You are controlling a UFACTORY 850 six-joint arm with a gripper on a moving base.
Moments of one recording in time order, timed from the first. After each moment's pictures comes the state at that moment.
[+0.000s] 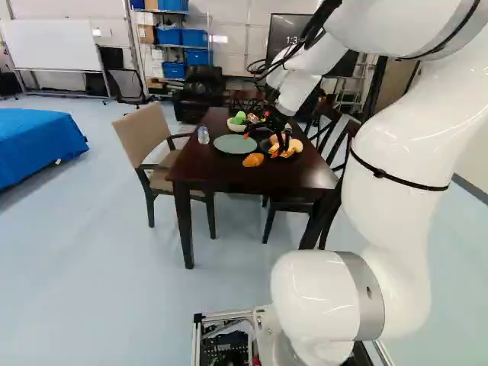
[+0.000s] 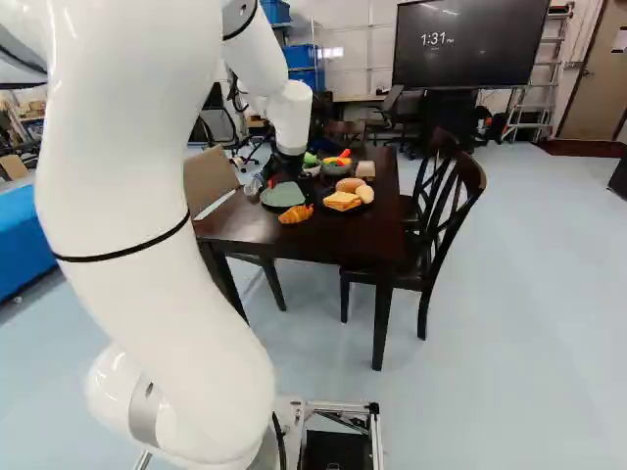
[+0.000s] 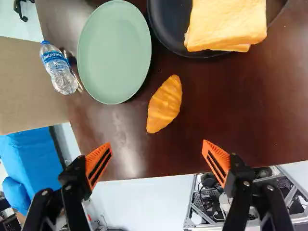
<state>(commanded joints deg) -7.6 -11.0 -62.0 30.6 -33.9 0.0</state>
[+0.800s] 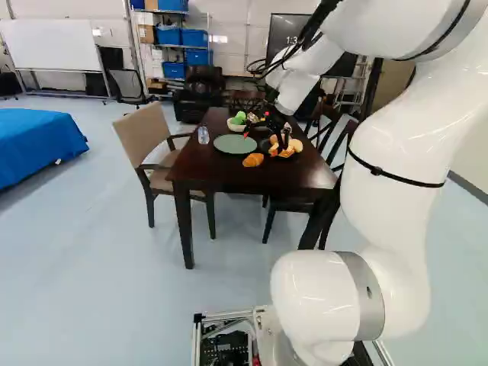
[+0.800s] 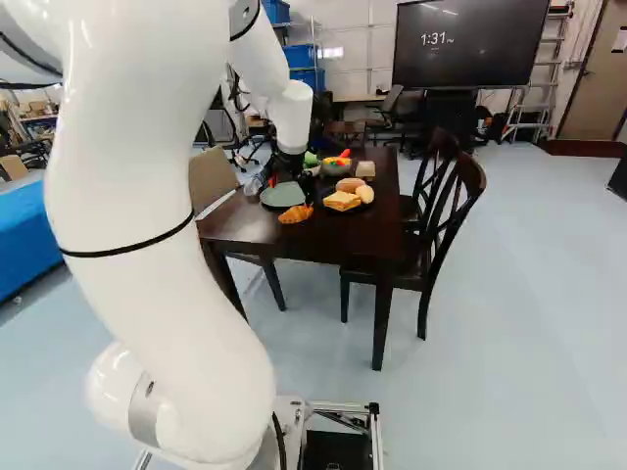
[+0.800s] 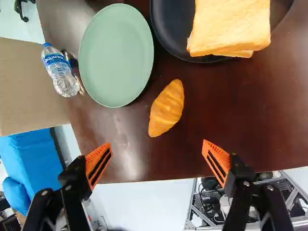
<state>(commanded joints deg) -7.4 -12.7 -64.0 30.6 -33.9 0.0</state>
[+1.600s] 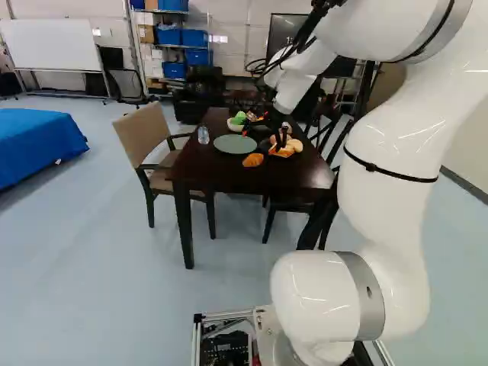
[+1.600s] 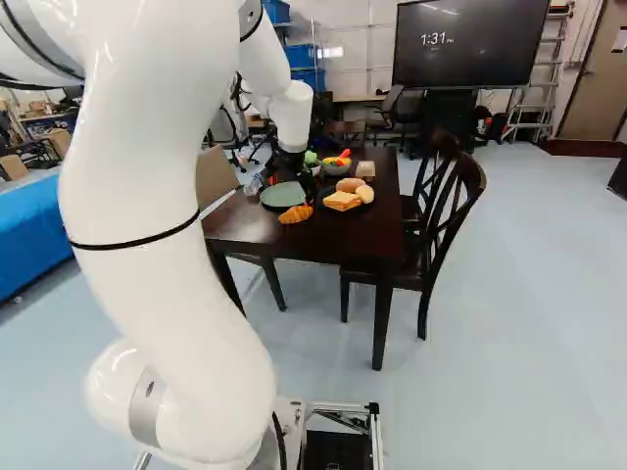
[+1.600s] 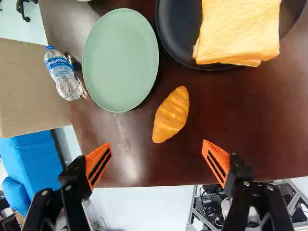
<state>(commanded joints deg) -7.1 -14.5 -66.2 30.6 -33.9 0.0</state>
